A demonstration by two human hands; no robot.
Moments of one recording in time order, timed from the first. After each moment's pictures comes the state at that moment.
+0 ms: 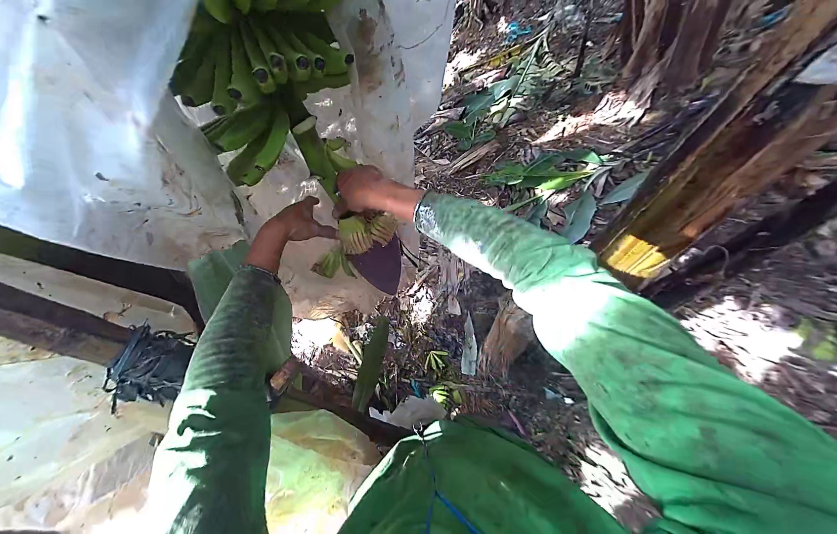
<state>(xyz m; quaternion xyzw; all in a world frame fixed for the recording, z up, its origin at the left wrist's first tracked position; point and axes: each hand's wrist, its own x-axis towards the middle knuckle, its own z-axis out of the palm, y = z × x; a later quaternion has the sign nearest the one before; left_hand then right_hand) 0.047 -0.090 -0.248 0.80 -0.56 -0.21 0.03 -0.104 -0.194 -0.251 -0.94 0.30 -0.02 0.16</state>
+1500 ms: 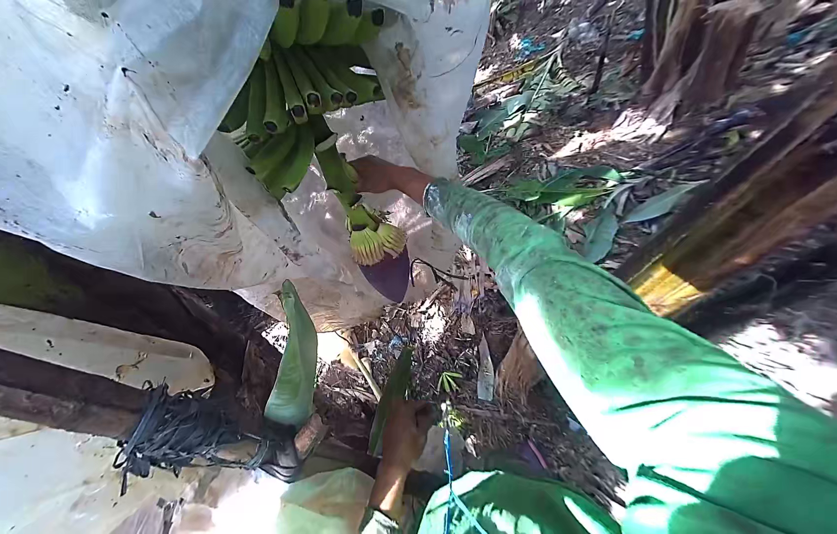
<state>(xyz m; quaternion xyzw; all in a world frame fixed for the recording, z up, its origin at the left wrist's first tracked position) -0.090 0.098 -0.533 0.80 -0.48 -0.32 0.17 -0.012 -0.337 -0.278 -0.94 0.12 -0.16 0.27</state>
